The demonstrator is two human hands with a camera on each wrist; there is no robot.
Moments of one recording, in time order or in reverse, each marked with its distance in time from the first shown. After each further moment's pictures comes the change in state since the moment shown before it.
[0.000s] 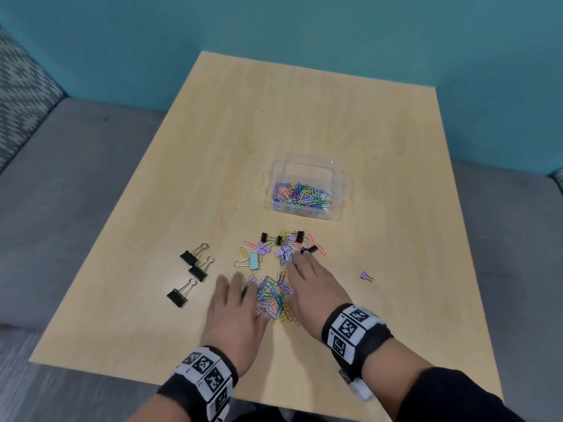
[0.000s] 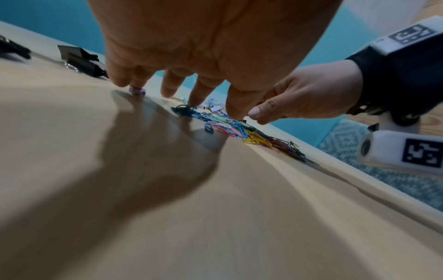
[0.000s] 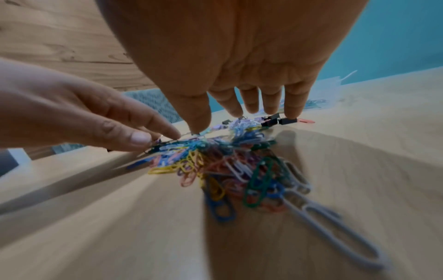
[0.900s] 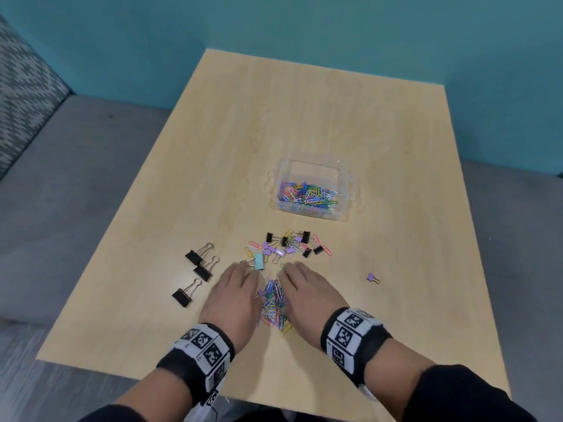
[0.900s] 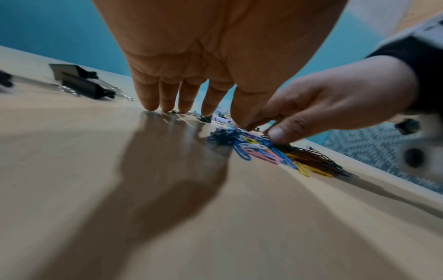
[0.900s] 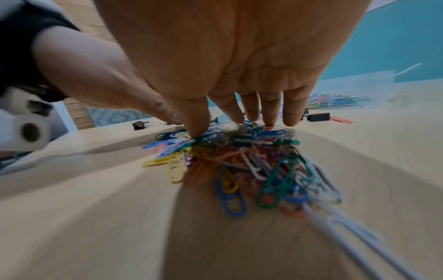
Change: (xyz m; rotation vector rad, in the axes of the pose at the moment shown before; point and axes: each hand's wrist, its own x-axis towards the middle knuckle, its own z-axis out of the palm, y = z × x) left_hand 0.025 -0.019 -0.014 -0.073 0.039 0.070; right_hand 0.006 -0.010 0.008 -0.092 -0.030 -0.163
